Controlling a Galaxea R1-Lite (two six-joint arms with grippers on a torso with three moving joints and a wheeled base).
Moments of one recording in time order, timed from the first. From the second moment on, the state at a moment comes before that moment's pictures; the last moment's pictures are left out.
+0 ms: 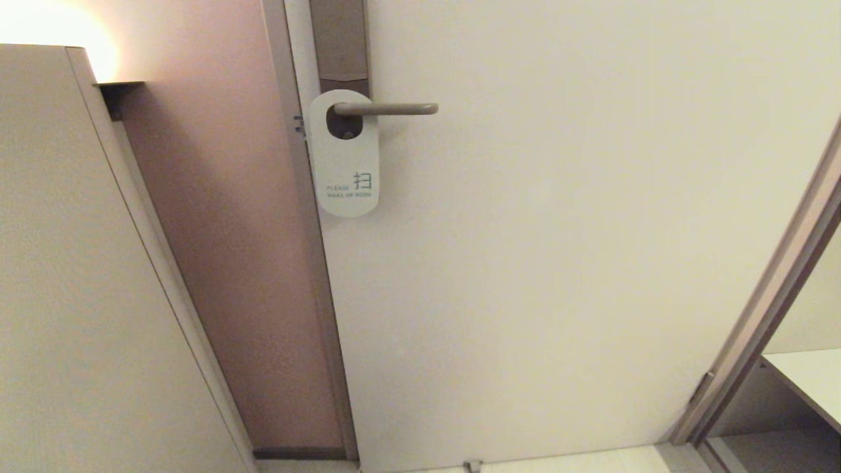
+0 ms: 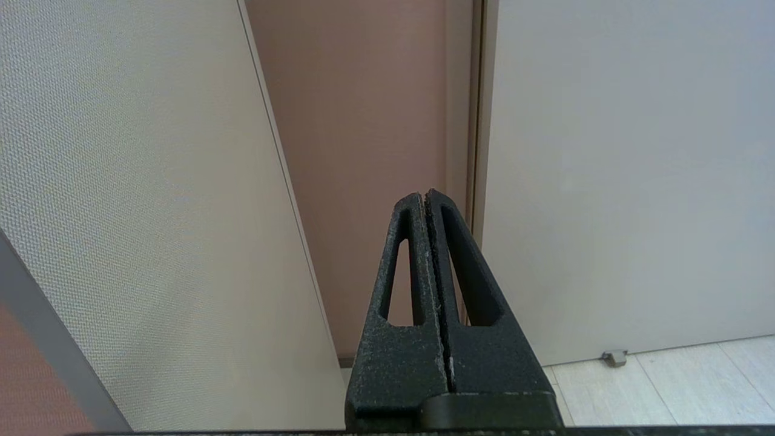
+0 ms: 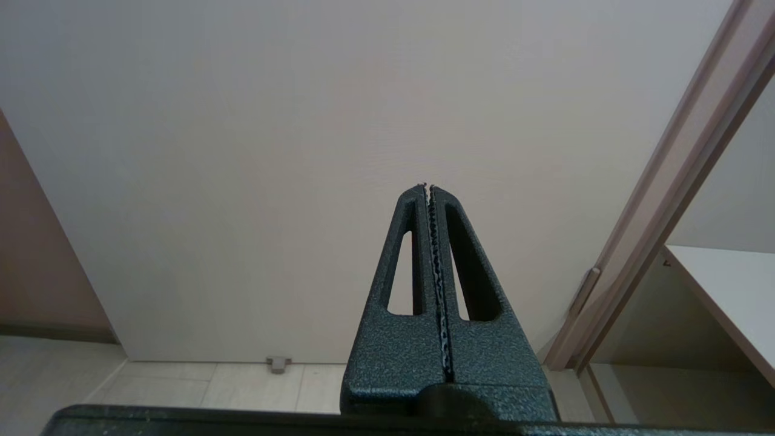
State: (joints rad) left arm 0.00 0.00 0.00 0.01 -0.01 0.05; right arm 0.00 0.00 0.00 0.00 0.00 -0.05
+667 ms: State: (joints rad) left arm 0.00 0.00 0.00 0.01 -0.01 0.05; right arm 0.00 0.00 0.00 0.00 0.00 -0.05
